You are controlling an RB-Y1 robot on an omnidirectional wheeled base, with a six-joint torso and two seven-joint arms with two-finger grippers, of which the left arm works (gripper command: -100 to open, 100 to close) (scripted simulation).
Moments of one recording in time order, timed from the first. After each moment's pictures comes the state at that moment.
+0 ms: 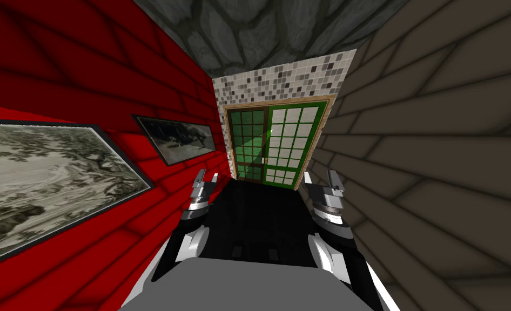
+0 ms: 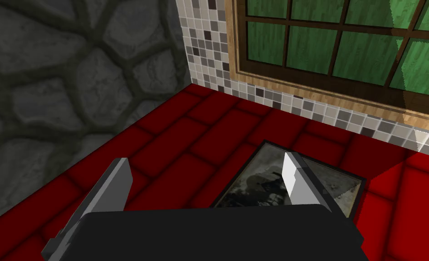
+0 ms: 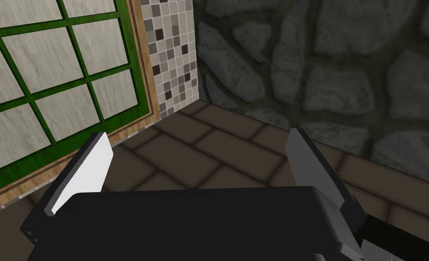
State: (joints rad) arm 0.50 0.05 0.01 -2.21 0.03 -0.52 0.15
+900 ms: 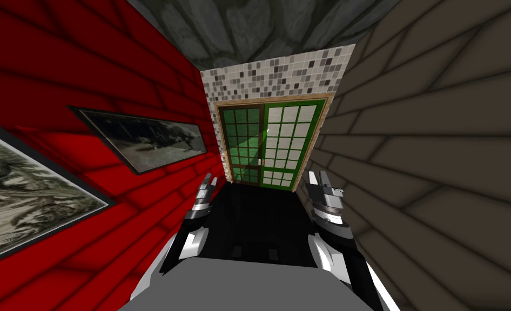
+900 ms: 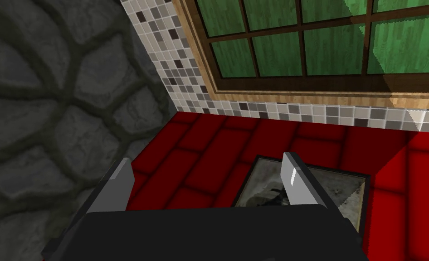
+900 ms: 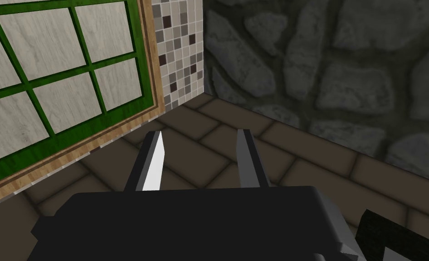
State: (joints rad) arm 0.47 0.08 0.06 -2.05 -0.02 -0.56 -0.03
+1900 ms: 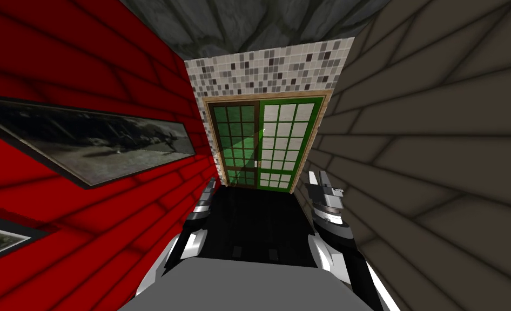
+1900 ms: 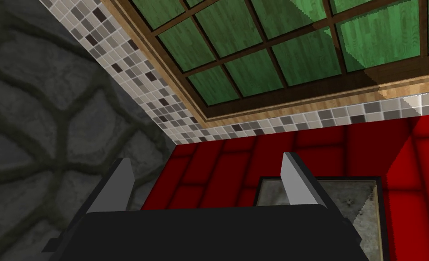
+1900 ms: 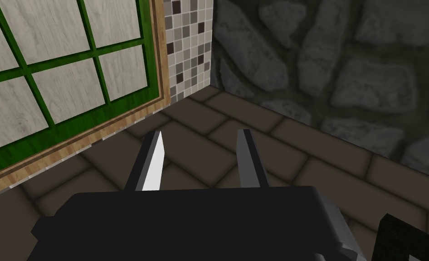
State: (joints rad) arm 0.43 0.09 0.11 -1.89 -0.06 -0.60 -0.21
